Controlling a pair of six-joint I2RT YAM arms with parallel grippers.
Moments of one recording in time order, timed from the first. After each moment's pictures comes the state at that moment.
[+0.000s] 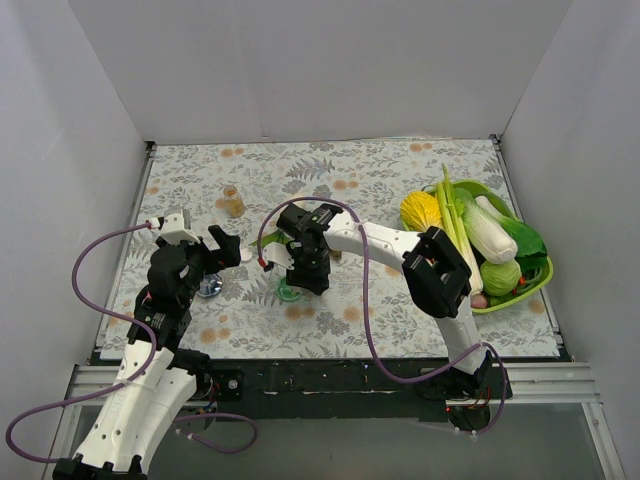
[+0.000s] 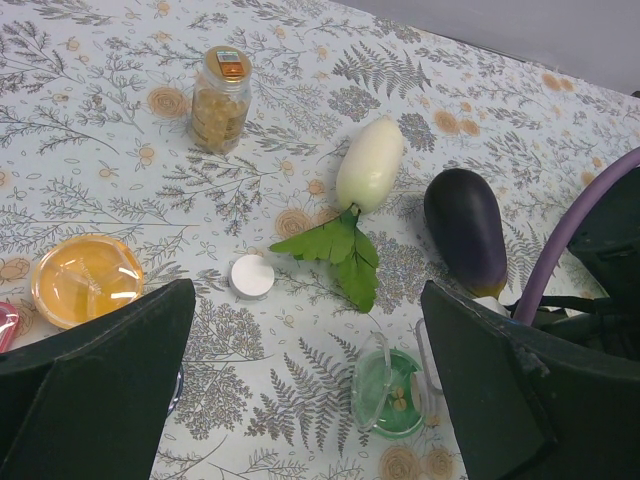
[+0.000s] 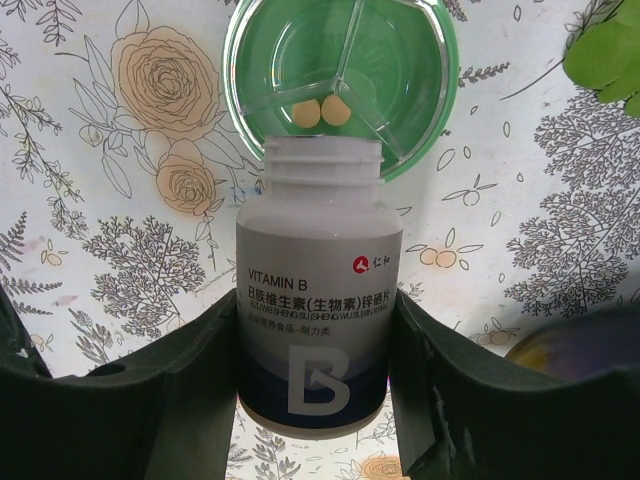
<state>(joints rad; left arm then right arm) -0.23 0.55 0.56 -0.25 -0.10 -0.38 0.97 2.08 1.71 -1.01 -0.24 -0.66</state>
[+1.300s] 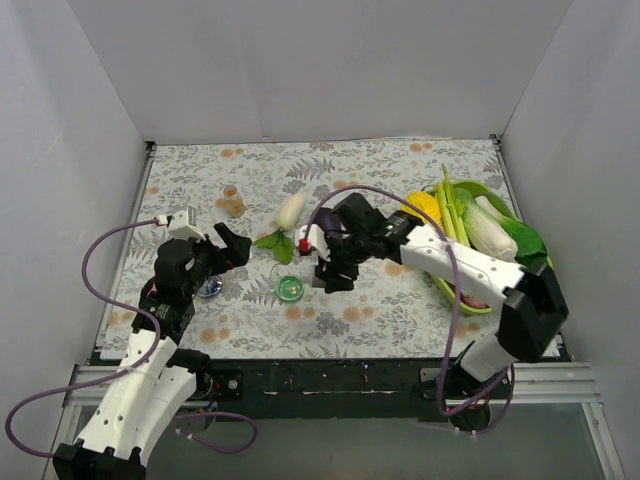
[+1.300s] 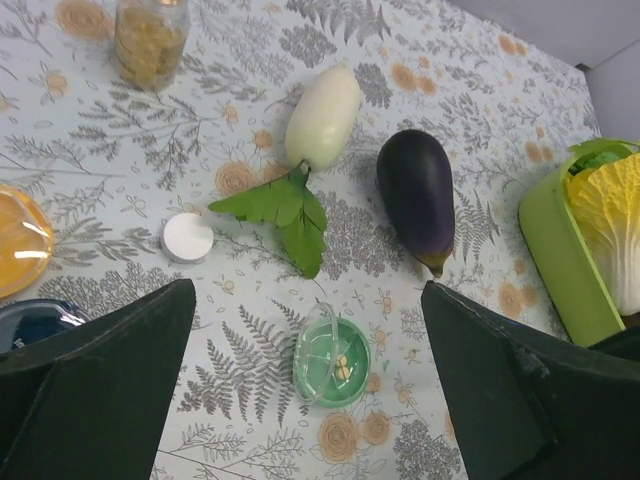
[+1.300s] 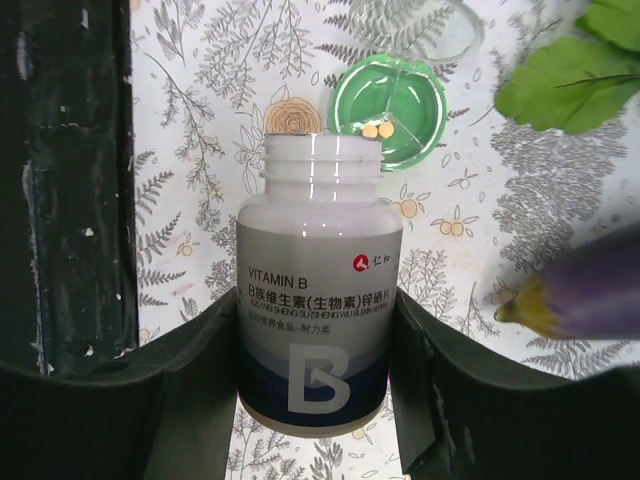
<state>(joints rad) -0.23 0.60 0.56 -0.25 0.01 -0.51 0.89 1.60 1.32 -0.74 -0.50 -0.60</state>
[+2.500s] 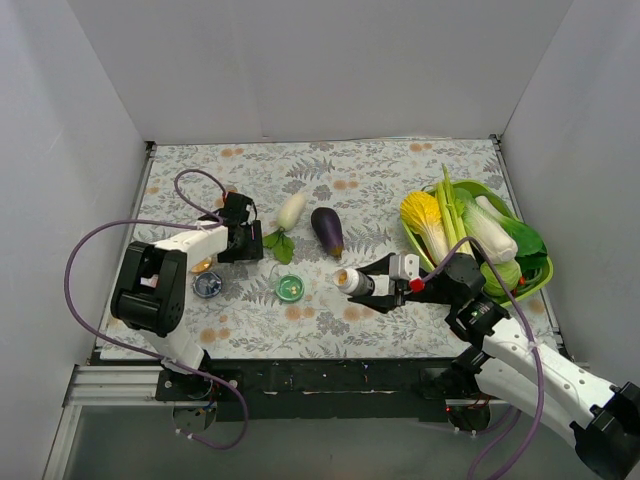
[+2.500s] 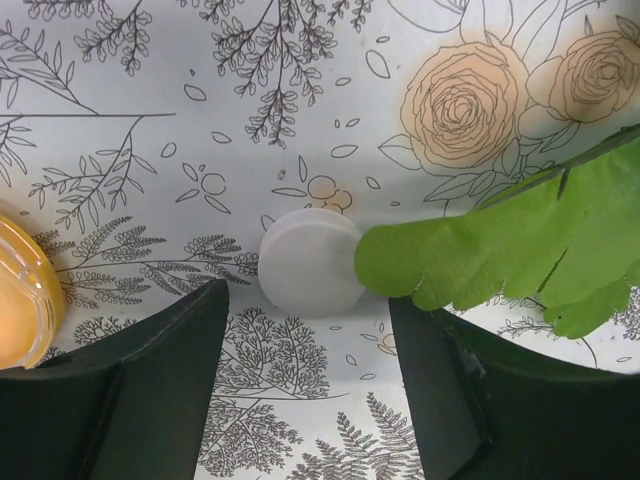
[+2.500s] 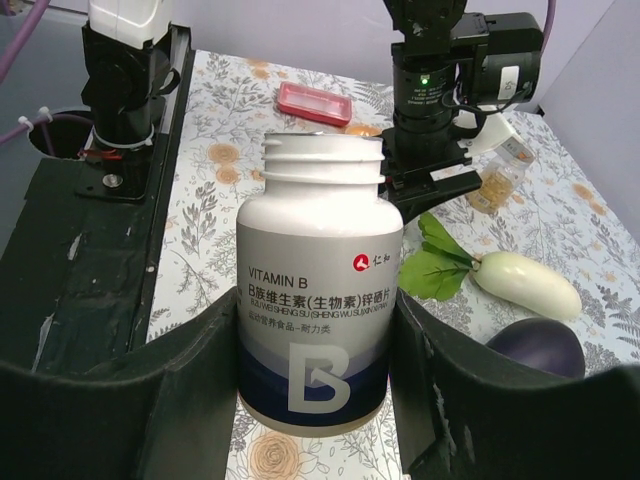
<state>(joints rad) -0.28 1.66 0.96 -0.42 -0.15 -0.34 0.71 0.73 0.42 0.33 -0.79 -0.24</state>
